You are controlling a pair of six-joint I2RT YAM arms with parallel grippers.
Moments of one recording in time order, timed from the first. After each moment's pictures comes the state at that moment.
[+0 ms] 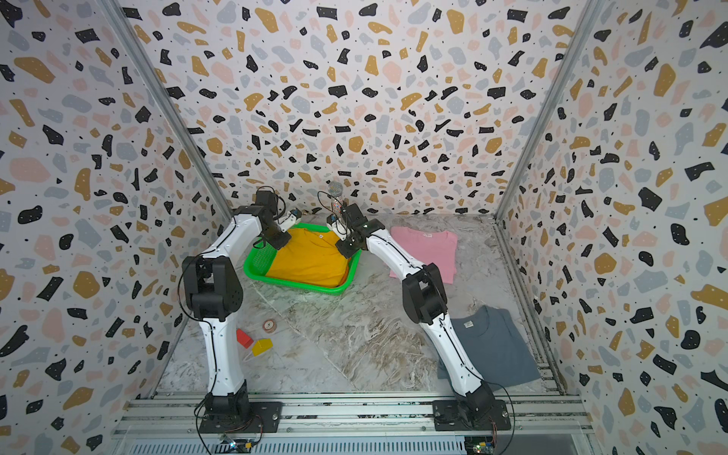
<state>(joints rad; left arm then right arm) -0.05 2.21 1.99 -0.87 -0.07 0.66 0.62 2.53 2.43 -0.81 -0.15 -0.24</state>
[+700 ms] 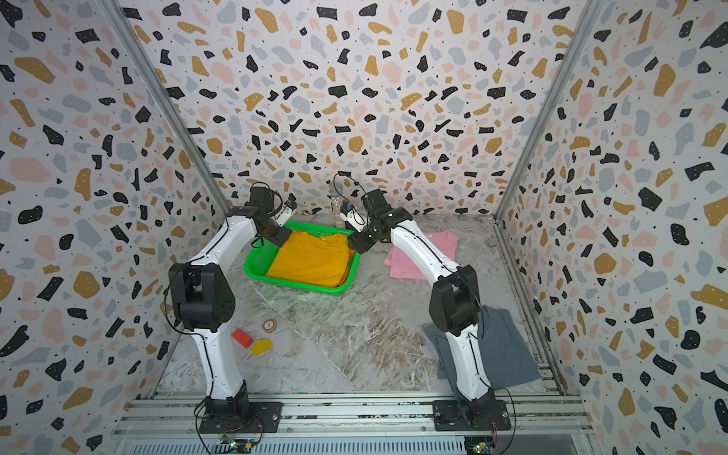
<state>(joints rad) -0.09 2.07 1.88 -0.79 -0.03 0.54 0.55 2.09 2.05 -0.86 -0.30 -0.33</state>
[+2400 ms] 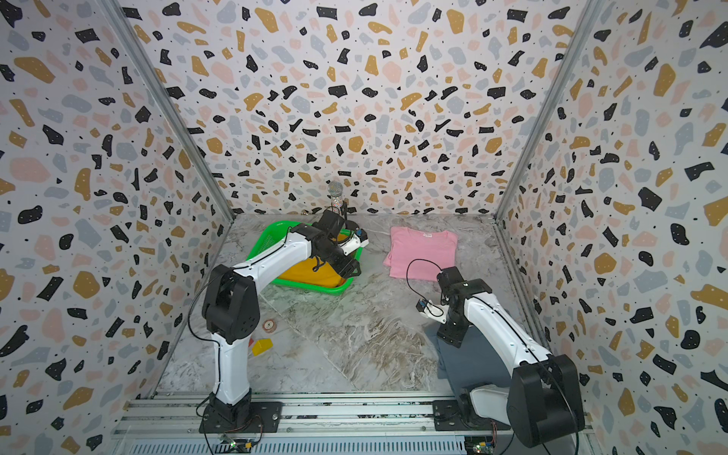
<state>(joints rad) -0.52 2.09 1.81 -0.84 0.35 0.34 0.26 1.24 0.84 -1.12 0.11 -0.83</state>
